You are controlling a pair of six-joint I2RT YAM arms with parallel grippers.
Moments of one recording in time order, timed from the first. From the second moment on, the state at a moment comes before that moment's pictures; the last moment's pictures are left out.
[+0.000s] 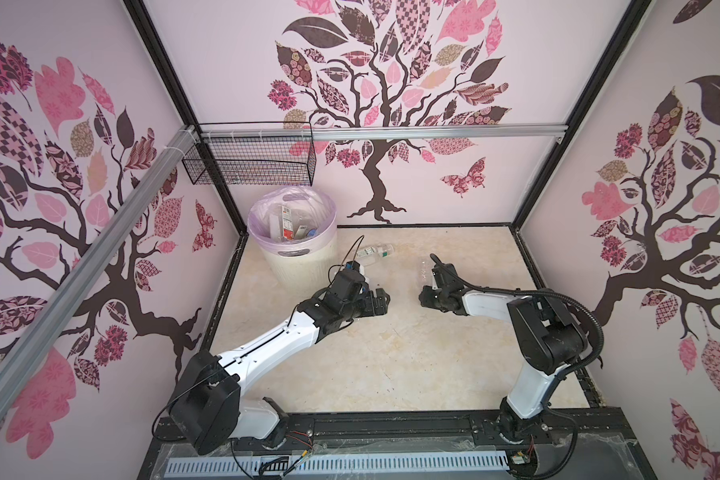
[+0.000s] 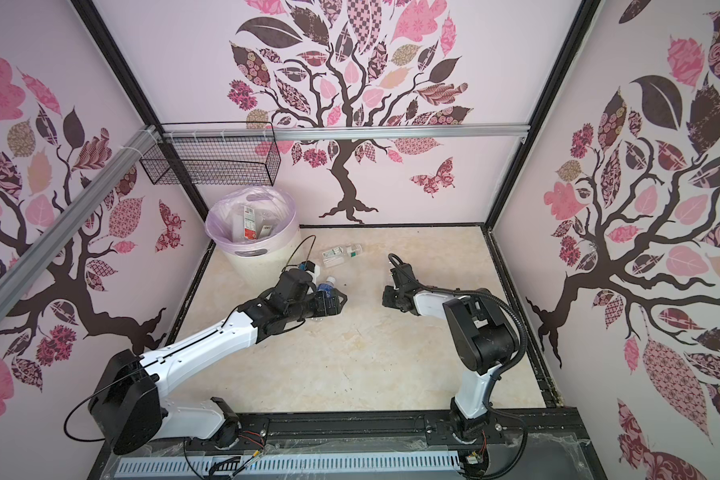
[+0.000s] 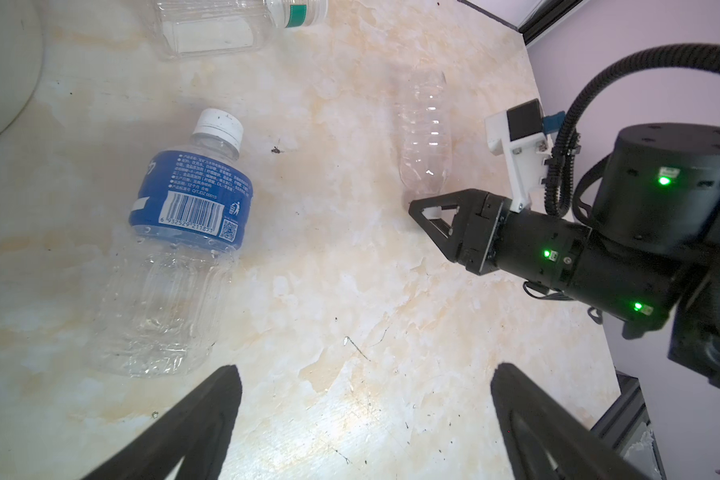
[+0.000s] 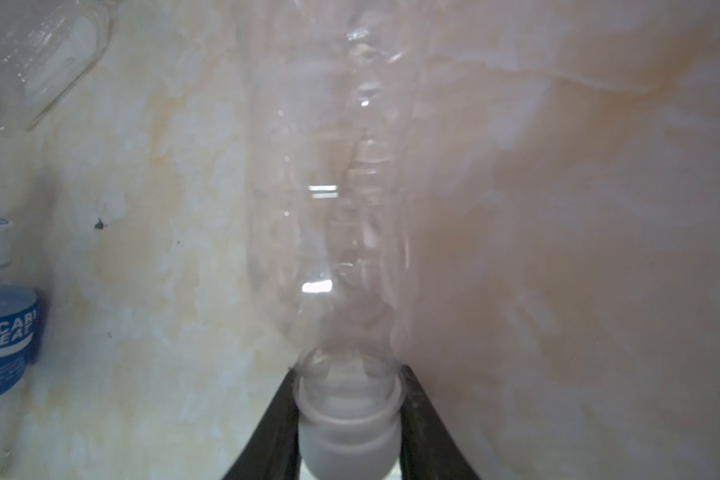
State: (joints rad) left arm -0.69 1.37 0.95 -0.28 0.03 -0.68; right arm 0.39 1.78 0.90 -0.04 -0.06 0.53
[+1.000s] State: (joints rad) left arm -0.62 1.54 1.15 -0.27 0.11 -0.68; right arm 0.62 1.34 0.77 -0.10 -0.23 0.58
